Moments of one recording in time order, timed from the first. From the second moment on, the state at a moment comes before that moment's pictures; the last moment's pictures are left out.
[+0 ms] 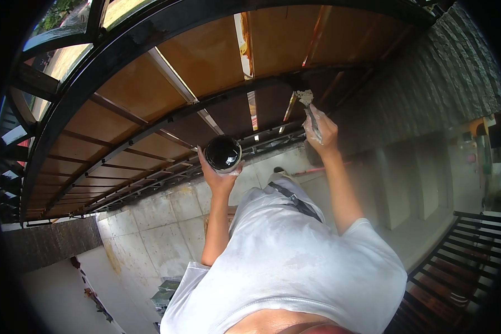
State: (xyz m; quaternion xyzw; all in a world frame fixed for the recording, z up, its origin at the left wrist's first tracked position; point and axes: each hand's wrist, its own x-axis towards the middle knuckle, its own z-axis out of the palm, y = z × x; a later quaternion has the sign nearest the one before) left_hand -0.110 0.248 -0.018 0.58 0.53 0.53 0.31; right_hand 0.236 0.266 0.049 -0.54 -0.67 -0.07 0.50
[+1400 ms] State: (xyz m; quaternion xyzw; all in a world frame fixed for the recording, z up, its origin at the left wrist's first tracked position) left_hand -0.031 0.222 0.009 0.55 0.59 0.54 0.25; right_hand 0.251 0.273 0.068 -0.43 -0.70 0.04 0.56
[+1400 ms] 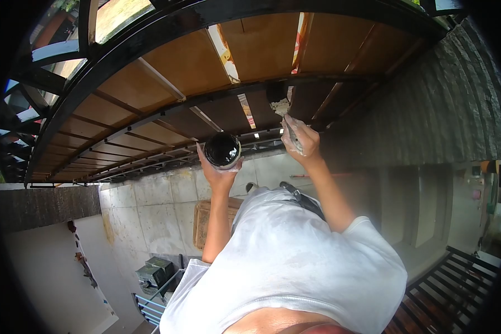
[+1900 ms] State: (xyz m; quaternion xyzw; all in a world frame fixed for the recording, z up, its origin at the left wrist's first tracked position) left_hand -0.022 0.211 0.008 0.55 0.58 0.55 0.23; right_hand 0.258 0.276 0.062 -0.45 -0.70 0.07 0.55
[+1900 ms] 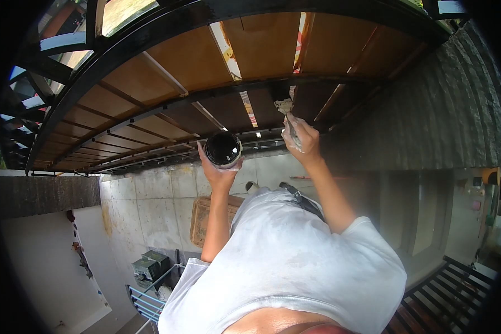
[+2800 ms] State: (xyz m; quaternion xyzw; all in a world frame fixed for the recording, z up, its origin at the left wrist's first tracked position) left_hand 0.018 0.201 0.022 0.55 0.55 0.57 0.25; right_hand 0.314 0.261 0.040 -0.52 -0.58 0.02 0.63
